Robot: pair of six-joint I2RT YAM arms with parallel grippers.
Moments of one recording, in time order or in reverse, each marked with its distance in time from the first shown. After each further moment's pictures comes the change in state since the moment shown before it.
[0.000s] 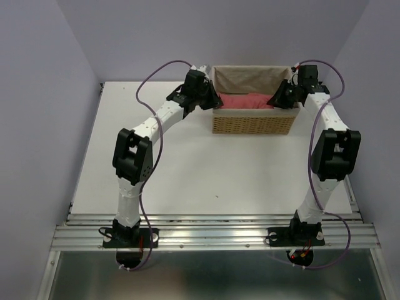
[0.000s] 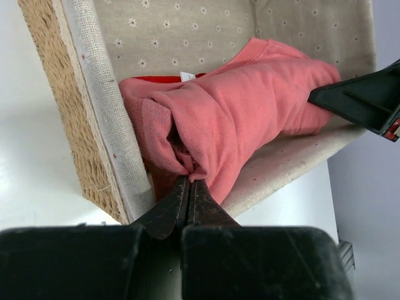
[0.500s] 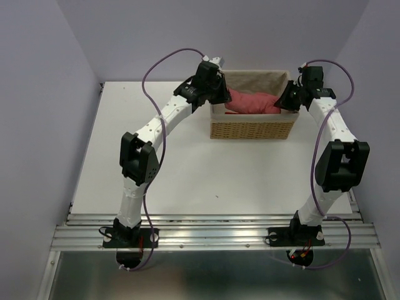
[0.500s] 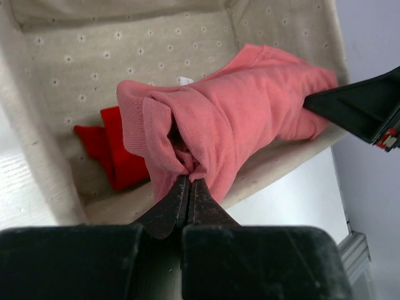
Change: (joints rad) left arm -0.072 0.004 0.210 -0.235 -0.077 0.073; right arm 0.013 -0.176 -0.126 -0.026 0.121 -0.004
